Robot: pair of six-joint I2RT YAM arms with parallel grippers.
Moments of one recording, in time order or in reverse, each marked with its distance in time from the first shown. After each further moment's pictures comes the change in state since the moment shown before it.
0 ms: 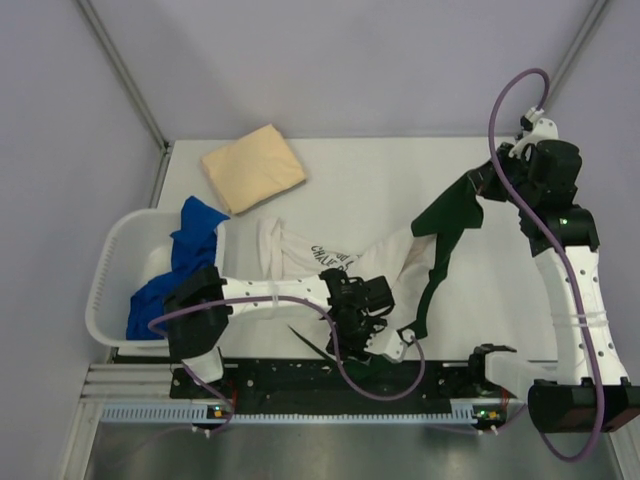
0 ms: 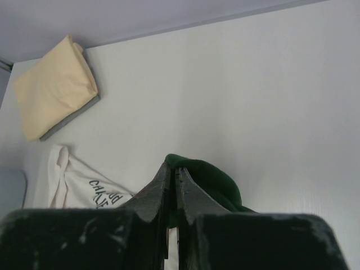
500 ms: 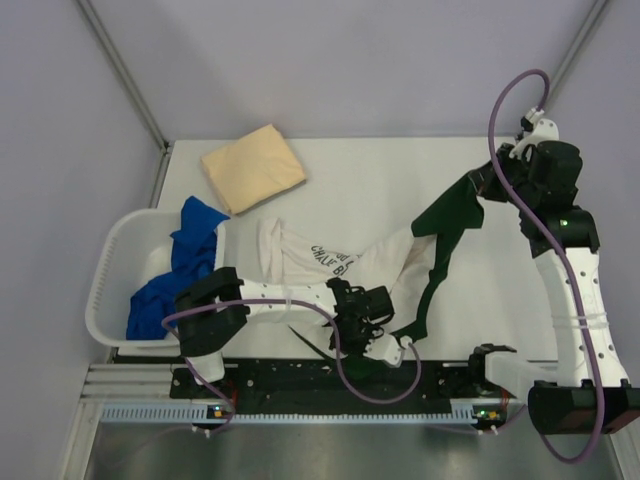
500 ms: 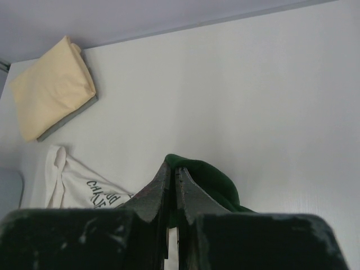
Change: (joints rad) left arm -0.015 0.067 -0.077 0.127 -0.054 -0.010; right arm 0.000 -0.008 -0.003 0.000 0.007 -0.009
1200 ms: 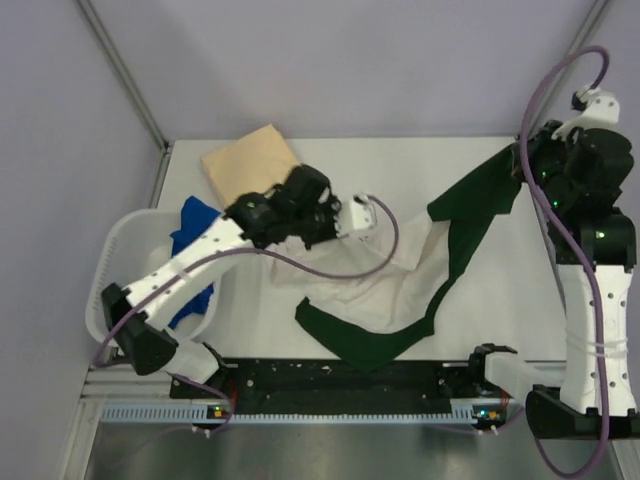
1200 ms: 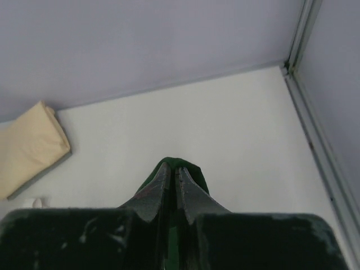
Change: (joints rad) left arm 0.383 -0.255 0.315 -0.097 -0.112 -0.027; right arm -0.033 -0.026 0.161 -0.070 0.173 -0.052
